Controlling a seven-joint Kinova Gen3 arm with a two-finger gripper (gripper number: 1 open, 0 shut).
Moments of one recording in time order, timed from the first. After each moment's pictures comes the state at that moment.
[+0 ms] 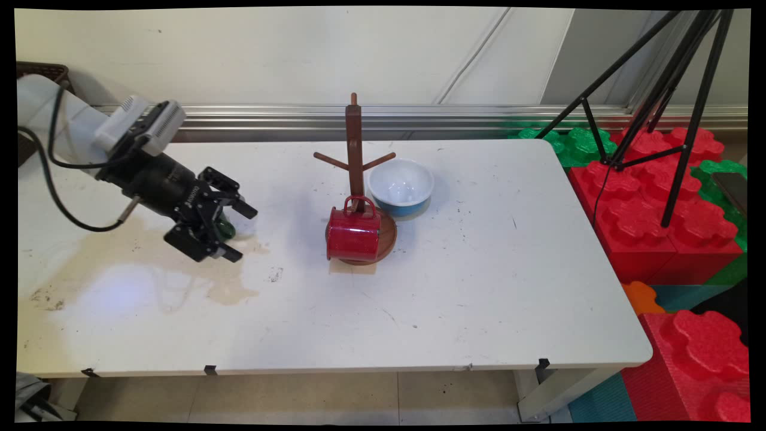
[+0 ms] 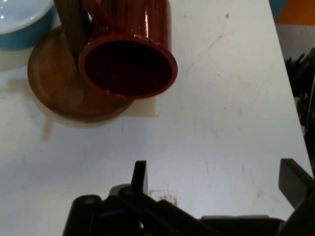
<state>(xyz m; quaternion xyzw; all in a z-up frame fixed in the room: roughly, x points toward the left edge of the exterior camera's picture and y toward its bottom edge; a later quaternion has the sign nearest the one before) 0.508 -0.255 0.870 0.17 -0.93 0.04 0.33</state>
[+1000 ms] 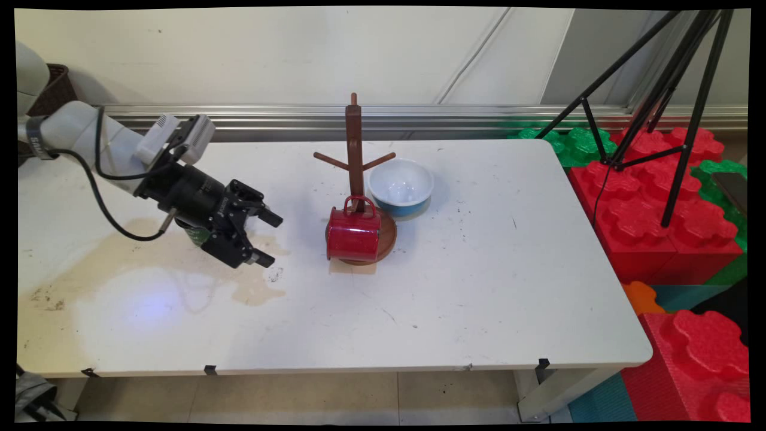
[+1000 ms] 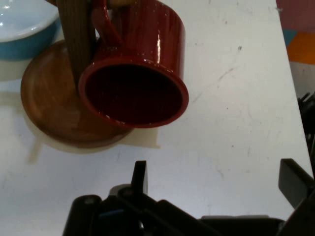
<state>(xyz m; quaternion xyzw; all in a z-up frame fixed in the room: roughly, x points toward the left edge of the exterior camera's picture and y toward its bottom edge) 0.484 -0.266 0.837 0.21 -0.90 0.03 0.37</state>
